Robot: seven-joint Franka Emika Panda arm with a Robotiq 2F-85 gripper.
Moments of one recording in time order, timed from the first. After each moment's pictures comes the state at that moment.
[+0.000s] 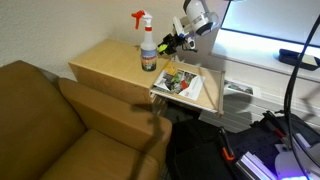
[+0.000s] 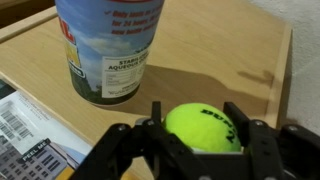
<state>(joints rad) -0.04 1.00 0.07 -1.40 1.28 2.28 0.60</state>
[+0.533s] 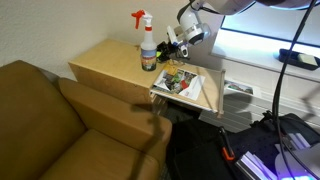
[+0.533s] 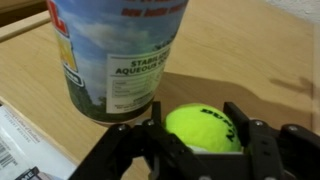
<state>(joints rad) -0.03 1.14 0.11 -1.28 1.30 2.25 0.60</state>
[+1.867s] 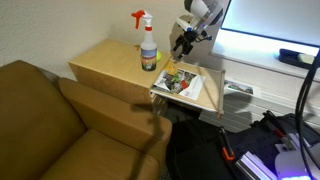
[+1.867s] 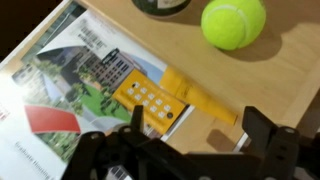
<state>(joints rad) 0.05 0.89 -0.13 -1.48 0.81 2.22 1.02</state>
